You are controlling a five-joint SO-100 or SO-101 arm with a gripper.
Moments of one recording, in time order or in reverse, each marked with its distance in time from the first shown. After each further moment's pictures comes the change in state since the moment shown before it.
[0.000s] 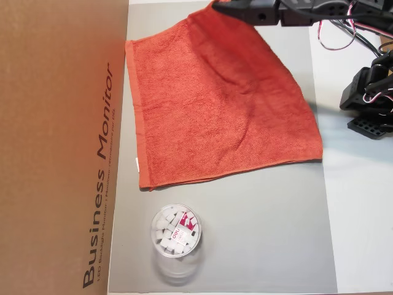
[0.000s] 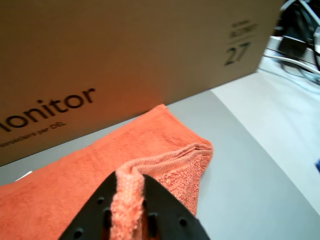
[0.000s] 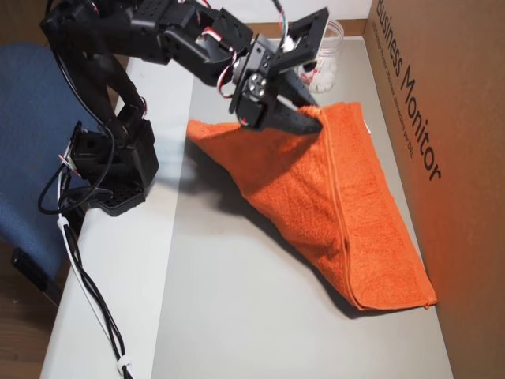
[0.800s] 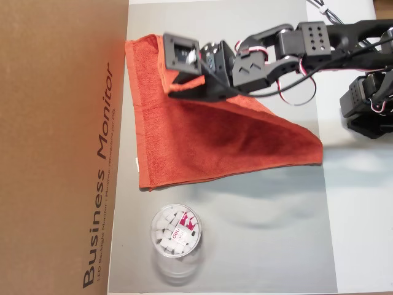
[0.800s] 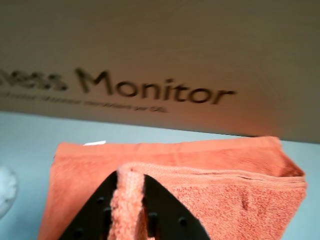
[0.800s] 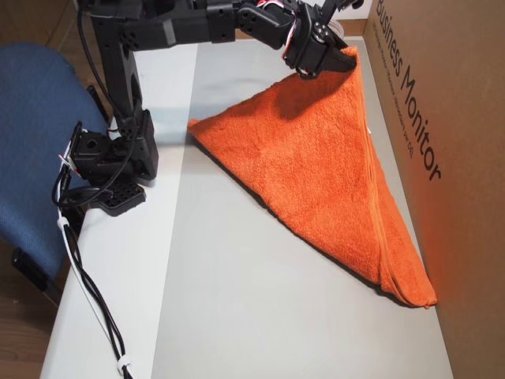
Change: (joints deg) arm -21.8 -25.9 -22.2 0.0 -11.1
